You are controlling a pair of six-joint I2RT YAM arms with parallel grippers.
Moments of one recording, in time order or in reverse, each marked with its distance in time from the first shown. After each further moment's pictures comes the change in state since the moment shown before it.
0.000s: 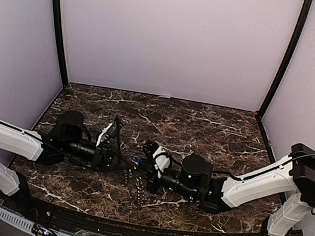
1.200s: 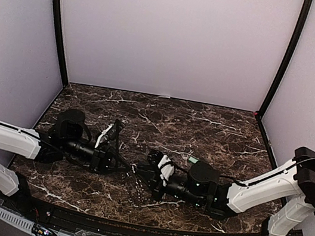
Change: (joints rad) left arm -0.002 -0.035 0.026 -0.128 0.035 0.122; right arm 0.029 -0.047 -0.090 0.077 -0.018 -0.052
